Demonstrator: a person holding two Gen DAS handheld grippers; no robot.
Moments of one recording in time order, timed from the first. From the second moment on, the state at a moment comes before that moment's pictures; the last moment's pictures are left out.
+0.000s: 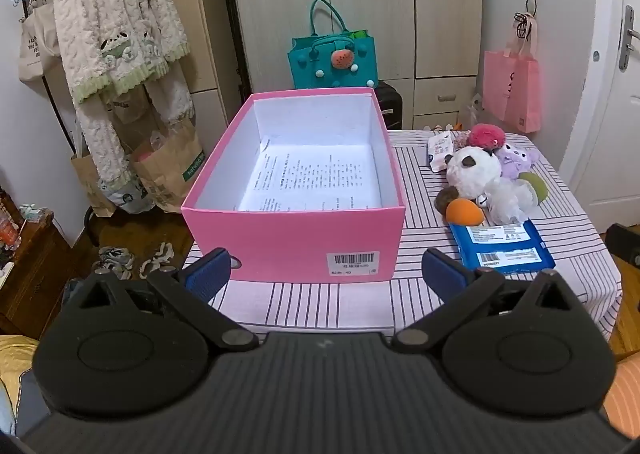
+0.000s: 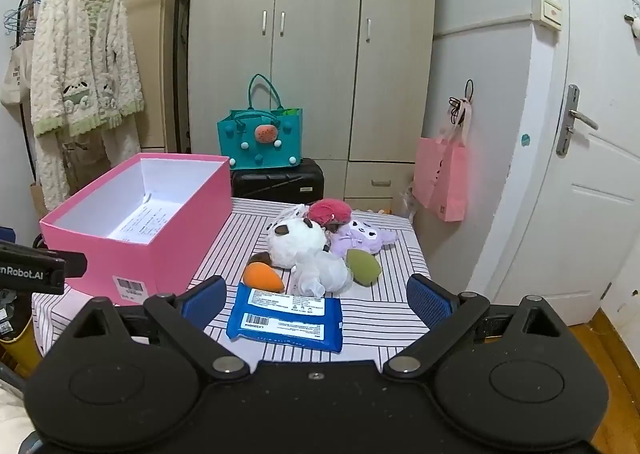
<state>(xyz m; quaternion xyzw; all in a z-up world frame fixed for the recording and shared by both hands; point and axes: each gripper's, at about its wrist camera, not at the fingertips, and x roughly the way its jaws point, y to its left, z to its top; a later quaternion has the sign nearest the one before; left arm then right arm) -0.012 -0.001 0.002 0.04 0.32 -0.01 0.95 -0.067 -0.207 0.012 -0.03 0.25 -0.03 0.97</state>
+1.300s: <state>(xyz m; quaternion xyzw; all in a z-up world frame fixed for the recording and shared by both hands) -0.031 0.004 -0.003 0.03 0.30 -0.03 0.95 -0.086 -0.208 0.007 -0.03 0.24 -0.03 0.97</state>
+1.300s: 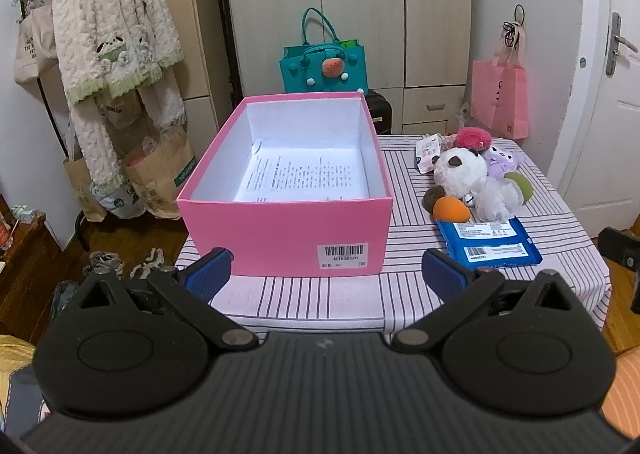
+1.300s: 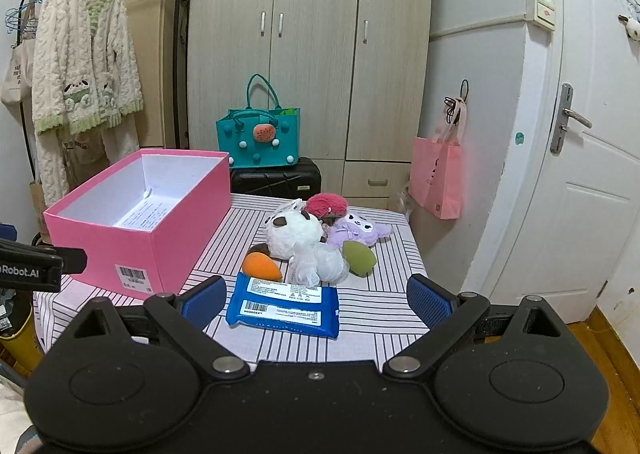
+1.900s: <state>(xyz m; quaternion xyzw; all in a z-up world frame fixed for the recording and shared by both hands) -0.019 0.012 0.000 0.02 0.31 -0.09 0.95 -0.070 -0.224 0.011 -0.03 0.23 0.04 0.97</state>
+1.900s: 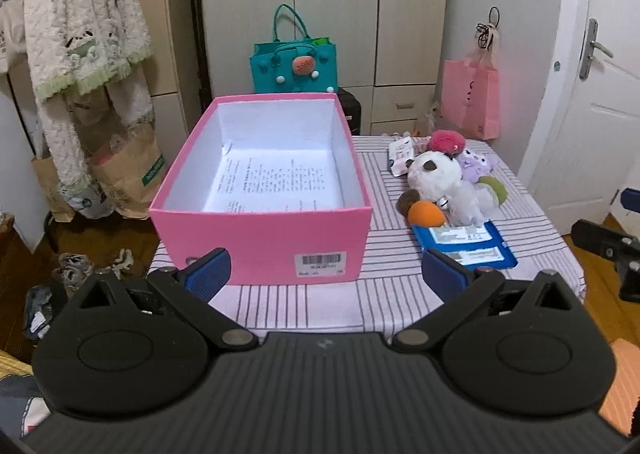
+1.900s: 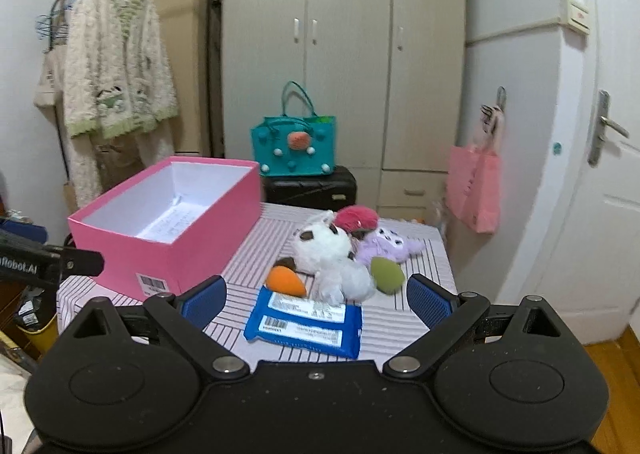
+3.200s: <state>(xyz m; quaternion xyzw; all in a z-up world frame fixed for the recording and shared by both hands) 0.108 -0.116 -0.101 0.01 0.43 -0.27 0.86 0.045 -0.301 -0.120 0.06 0.34 0.15 0.93</state>
